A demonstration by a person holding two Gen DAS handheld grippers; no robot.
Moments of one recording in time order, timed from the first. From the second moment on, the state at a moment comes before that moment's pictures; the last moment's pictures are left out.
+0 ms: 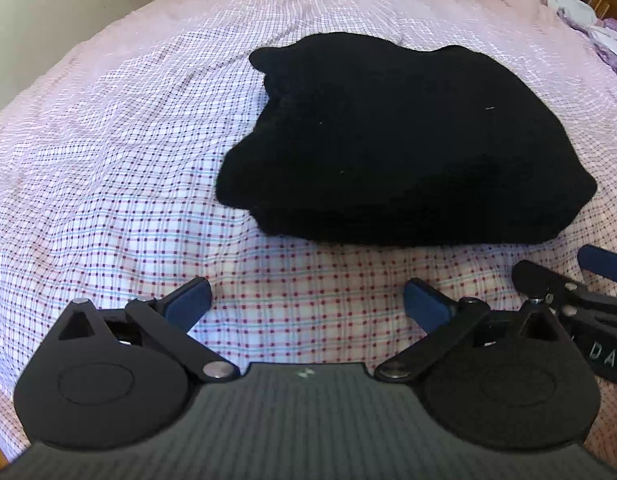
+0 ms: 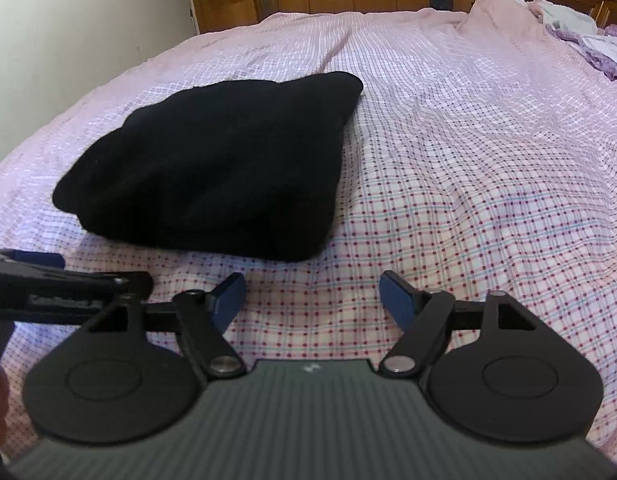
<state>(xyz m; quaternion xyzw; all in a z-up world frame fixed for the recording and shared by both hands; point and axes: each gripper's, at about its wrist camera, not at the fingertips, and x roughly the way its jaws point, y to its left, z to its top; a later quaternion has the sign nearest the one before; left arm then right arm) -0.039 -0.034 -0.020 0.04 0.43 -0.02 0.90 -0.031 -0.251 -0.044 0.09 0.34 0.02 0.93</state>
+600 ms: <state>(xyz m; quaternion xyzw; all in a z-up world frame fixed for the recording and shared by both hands) -0.040 -0.031 -0.019 0.04 0.43 -0.02 0.90 -0.033 -0.252 -0.052 0.11 0.33 0.02 0.94</state>
